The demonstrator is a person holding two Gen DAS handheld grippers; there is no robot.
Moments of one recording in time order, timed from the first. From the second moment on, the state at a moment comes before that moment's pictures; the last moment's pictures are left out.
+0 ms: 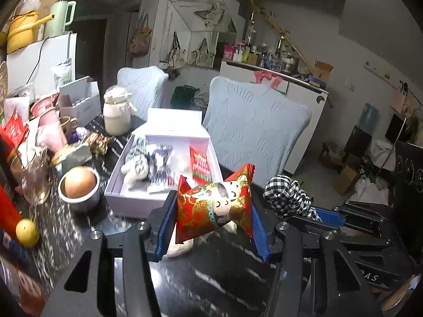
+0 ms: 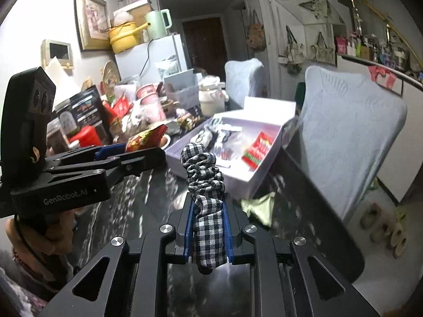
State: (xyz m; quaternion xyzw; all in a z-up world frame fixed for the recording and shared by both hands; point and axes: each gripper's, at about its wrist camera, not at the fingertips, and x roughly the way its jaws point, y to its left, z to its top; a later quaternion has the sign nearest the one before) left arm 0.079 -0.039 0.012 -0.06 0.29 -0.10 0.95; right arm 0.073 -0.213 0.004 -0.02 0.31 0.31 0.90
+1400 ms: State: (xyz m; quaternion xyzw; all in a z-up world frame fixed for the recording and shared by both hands) left arm 0.290 0.001 -0.018 -0.03 0.30 -0.08 0.95; right arm 0.303 -0.151 -0.018 0.00 0.35 0.30 0.89
